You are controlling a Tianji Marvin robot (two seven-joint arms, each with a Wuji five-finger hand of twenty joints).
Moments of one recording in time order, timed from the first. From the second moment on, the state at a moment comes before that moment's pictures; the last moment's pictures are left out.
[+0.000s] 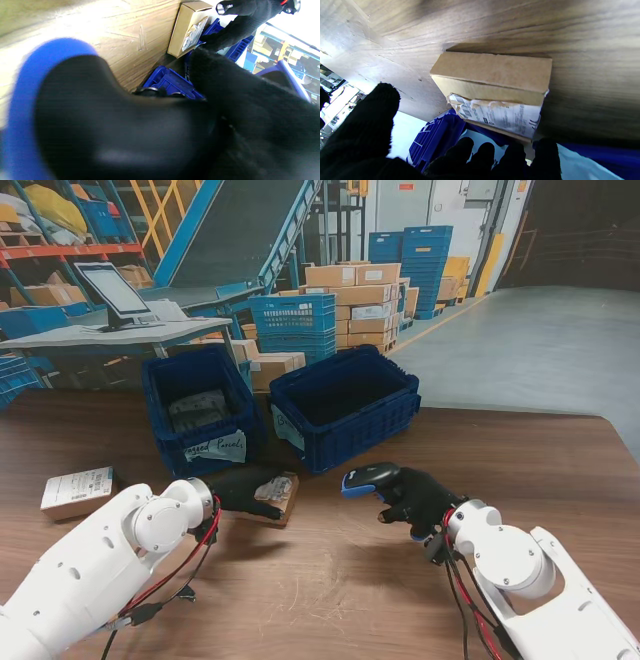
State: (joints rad) left arm 1.17 -1.06 -0.93 -1.26 0.55 -0.18 -0.30; right arm -1.57 -1.08 1.30 -1.67 -0.25 0.05 0.27; left_hand 0.55 -0.33 0.40 0.00 0.18 0.36 0.00 0.23 0.12 0.27 0.01 0.21 0.06 0.29 0.05 0.24 -0.02 0.32 0.24 0.38; right_hand 0.71 -0.91 1.18 -0.08 0.66 -0.25 1.24 1.23 0.92 -0.06 1.19 0.99 1.13 -0.05 1.21 0.93 0.76 0.20 1.28 0.82
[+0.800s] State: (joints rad) left arm 1.11 -1.05 -0.85 -1.22 0.63 -0.19 -0.27; right arm -1.57 -1.08 1.30 -1.66 -0.24 0.04 0.28; left_hand 0.54 -0.39 0.42 -0.02 0.18 0.36 0.00 0.23 0.12 0.27 0.01 0.21 0.04 0.29 0.03 0.21 -0.03 0.32 0.21 0.36; right_hand 0.71 -0.91 1.18 -0.08 0.66 -0.25 1.24 1.23 0.92 -0.06 1.18 0.99 1.13 -0.05 1.21 0.93 0.76 0.20 1.28 0.82
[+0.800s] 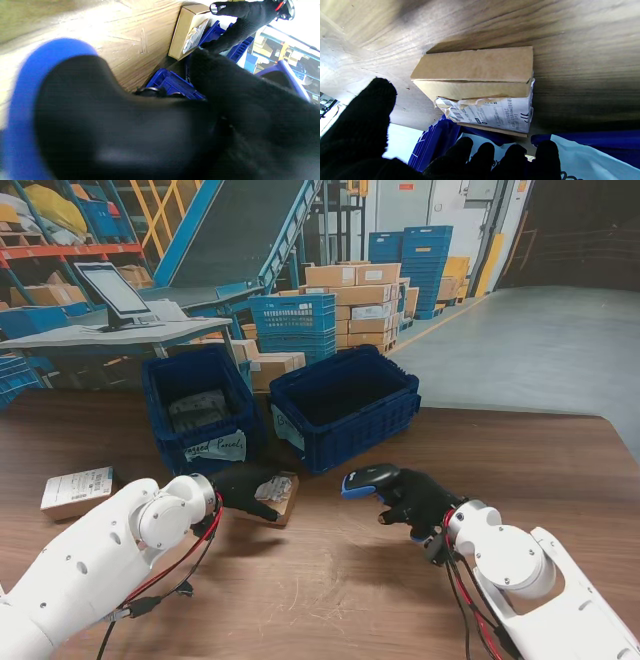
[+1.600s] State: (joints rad) left arm 1.01 -1.04 -0.73 -1.14 0.66 -0.21 -0.28; right arm -1.56 -1.07 1.29 -1.65 -0.23 0.04 0.30; left_hand 0.49 -0.46 0.58 -0.05 0.17 0.38 -0.03 0.19 0.11 0.30 -0.01 0.19 0.03 0.29 0.01 0.20 -0.03 0.32 0.21 0.32; right_hand 0.71 -0.91 1.18 -0.08 0.66 -0.25 1.24 1.23 0.92 -0.06 1.18 1.00 1.13 -0.05 1.21 0.93 0.76 0.20 1.28 0.82
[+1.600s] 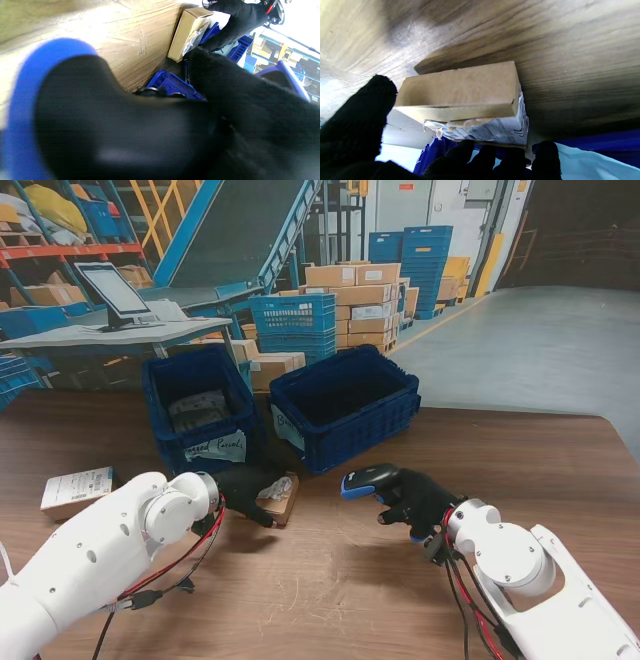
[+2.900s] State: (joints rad) left arm 1.04 -1.04 -0.73 -1.17 0.61 -0.20 -0.29; right arm -1.53 -1.07 1.28 -1.62 -0.21 0.04 0.29; left_hand 0.53 -0.44 0.53 -0.06 0.22 0.42 -0.12 0.23 0.17 0.32 0.12 0.34 0.25 0.31 0.14 0.36 0.01 0.33 0.36 0.37; right_hand 0.71 -0.91 1.18 -0.08 0.66 -0.25 1.24 1.23 0.92 -0.06 1.18 1.00 1.13 -0.05 1.21 0.93 0.76 0.20 1.28 0.82
